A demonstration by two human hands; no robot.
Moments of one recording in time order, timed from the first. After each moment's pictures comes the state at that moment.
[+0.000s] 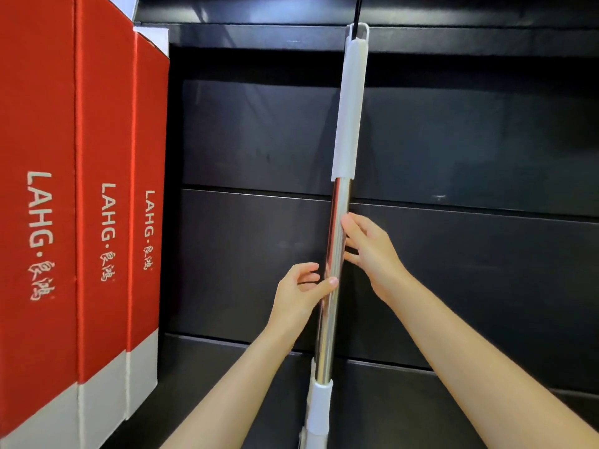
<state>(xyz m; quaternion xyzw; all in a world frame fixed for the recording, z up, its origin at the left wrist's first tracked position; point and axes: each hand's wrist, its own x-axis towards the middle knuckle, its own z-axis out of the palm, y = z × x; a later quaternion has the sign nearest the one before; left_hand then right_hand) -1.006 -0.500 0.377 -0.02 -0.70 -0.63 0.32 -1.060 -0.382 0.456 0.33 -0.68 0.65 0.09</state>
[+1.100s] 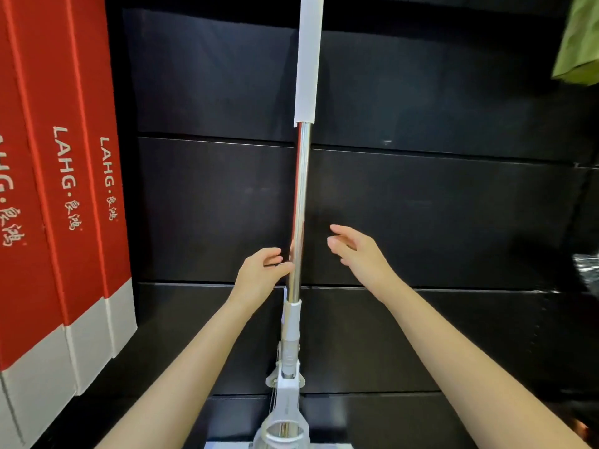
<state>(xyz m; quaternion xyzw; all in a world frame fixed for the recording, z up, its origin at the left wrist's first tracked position) -0.958 -0.499 0.333 0.02 -0.81 -0.53 0.24 -1.007 -0.316 0.370 0.26 -0.81 0.51 0.12</state>
